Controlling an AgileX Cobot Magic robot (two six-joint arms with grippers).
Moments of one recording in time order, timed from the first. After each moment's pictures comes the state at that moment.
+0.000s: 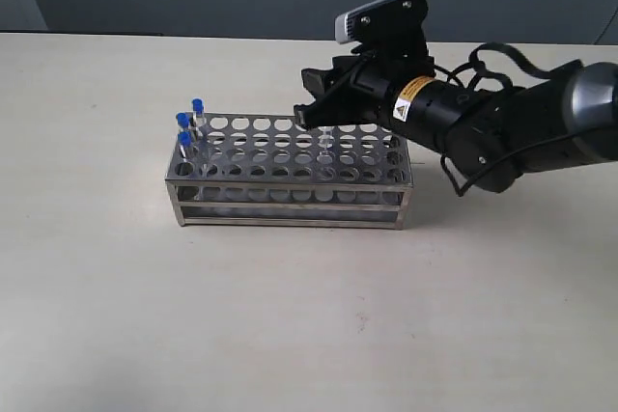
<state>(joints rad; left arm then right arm) 0.33 0.01 0.00 0.27 0.24 -0.12 0.66 1.86 -0.88 -0.17 -0.60 0.15</state>
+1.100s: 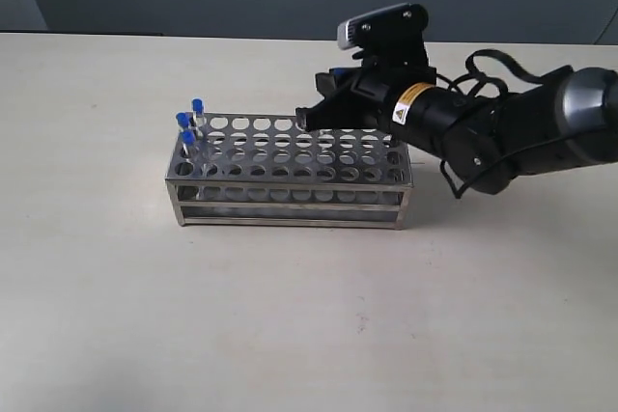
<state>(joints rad) 0.33 0.01 0.00 0.27 0.24 -0.12 0.67 1.87 -0.88 -0.11 -0.58 0.14</state>
